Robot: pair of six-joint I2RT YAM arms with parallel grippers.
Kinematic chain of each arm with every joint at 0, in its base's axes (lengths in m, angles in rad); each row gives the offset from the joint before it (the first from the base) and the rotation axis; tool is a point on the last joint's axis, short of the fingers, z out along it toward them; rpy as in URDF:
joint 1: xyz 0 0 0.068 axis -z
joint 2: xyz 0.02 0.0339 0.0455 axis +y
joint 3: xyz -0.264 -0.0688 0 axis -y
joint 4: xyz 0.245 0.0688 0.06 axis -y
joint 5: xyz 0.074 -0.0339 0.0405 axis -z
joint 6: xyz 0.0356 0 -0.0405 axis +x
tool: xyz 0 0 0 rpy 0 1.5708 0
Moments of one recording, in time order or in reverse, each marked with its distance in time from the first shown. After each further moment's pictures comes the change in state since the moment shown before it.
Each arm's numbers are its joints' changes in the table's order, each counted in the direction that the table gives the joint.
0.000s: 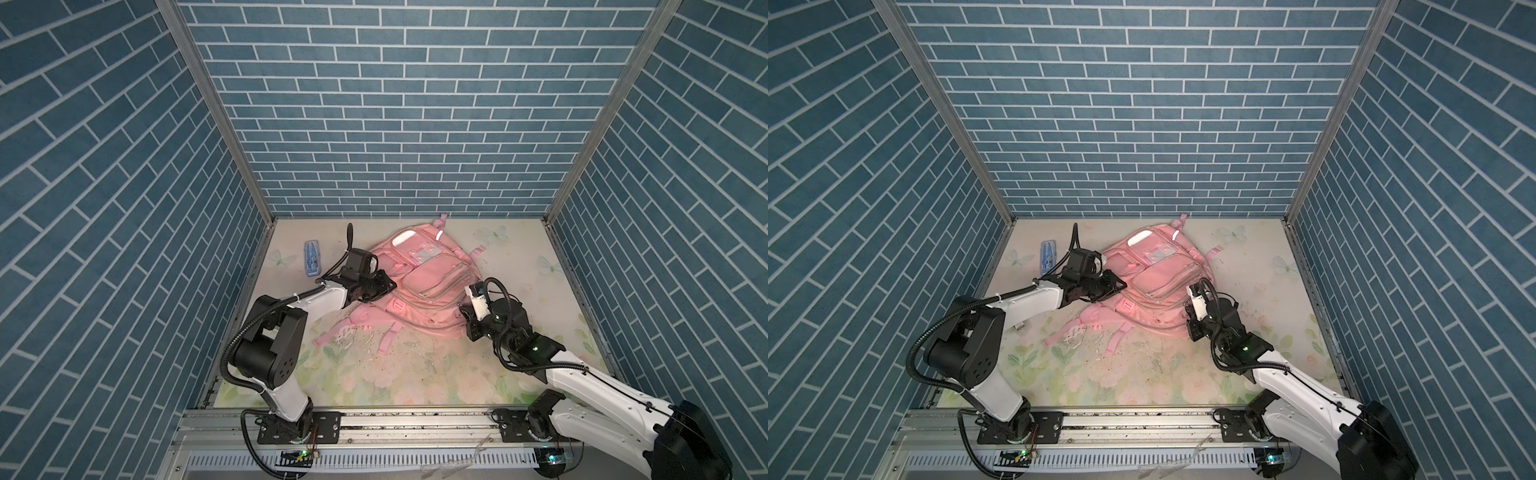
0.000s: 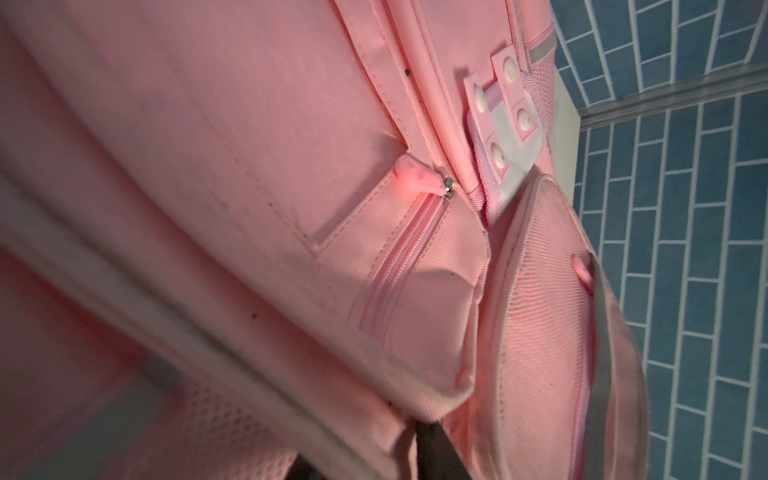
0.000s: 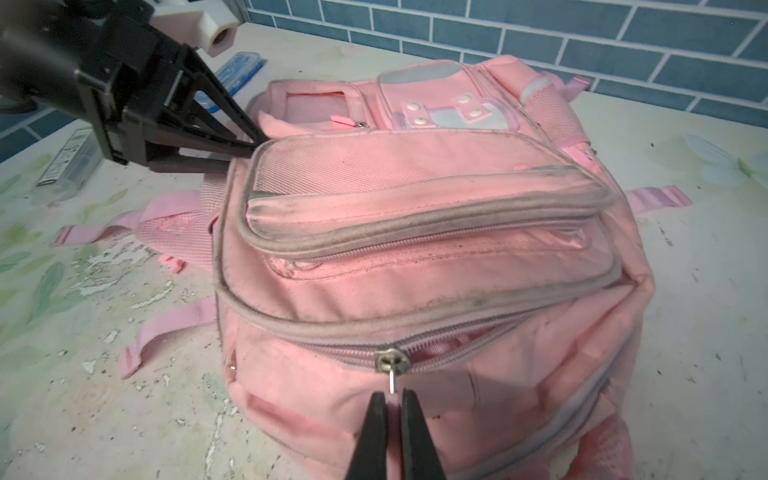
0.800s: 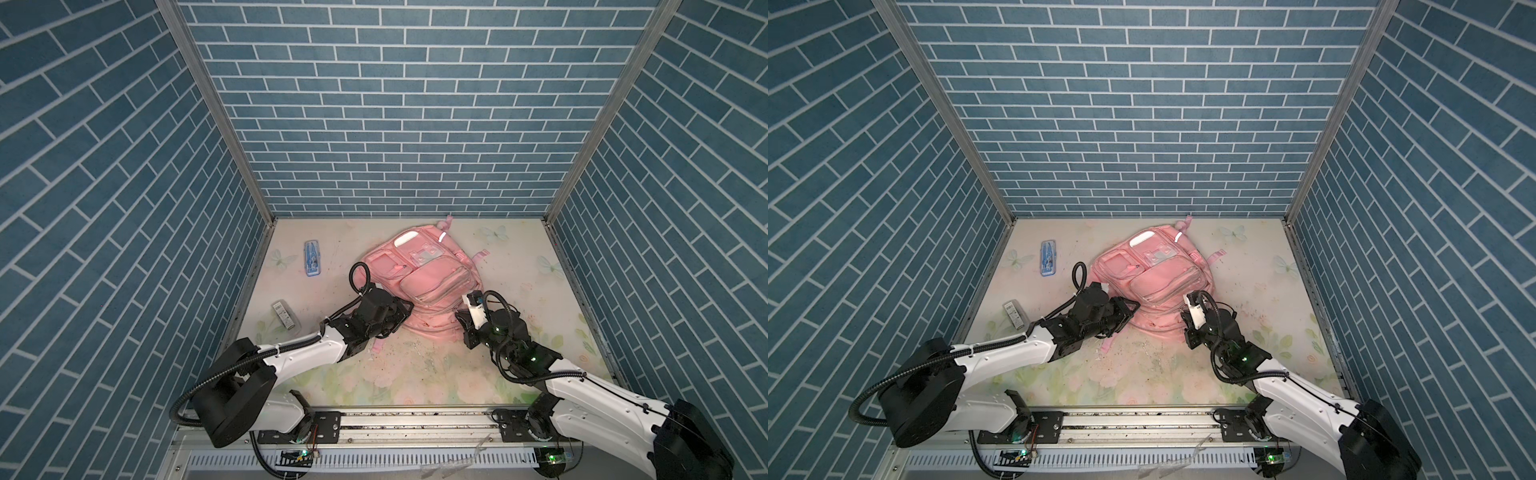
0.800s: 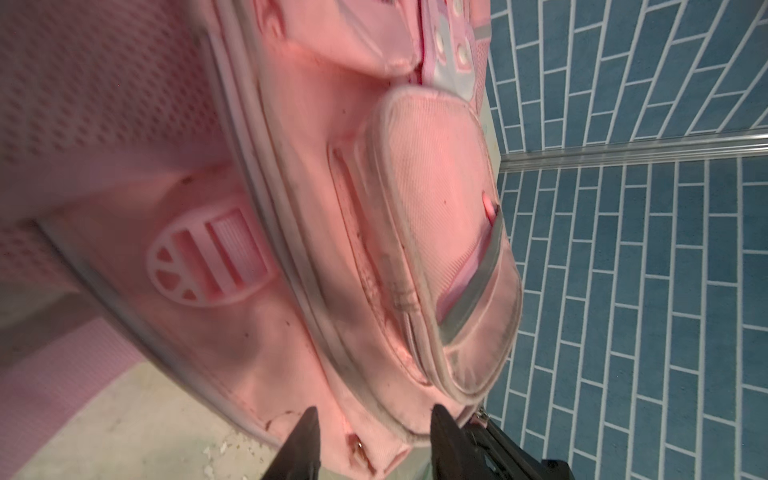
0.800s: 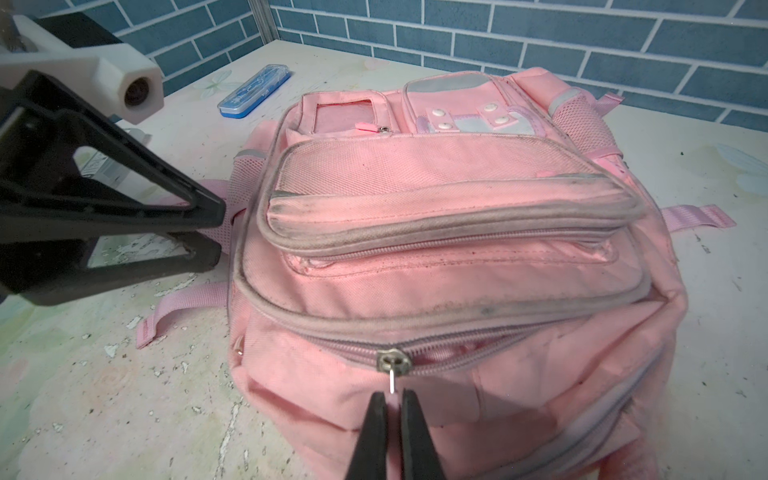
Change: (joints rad) left arm 0.438 -0.314 -0.354 0.291 -0.376 -0.593; right arm -0.027 -0.039 -0.122 0.141 -0.009 0.005
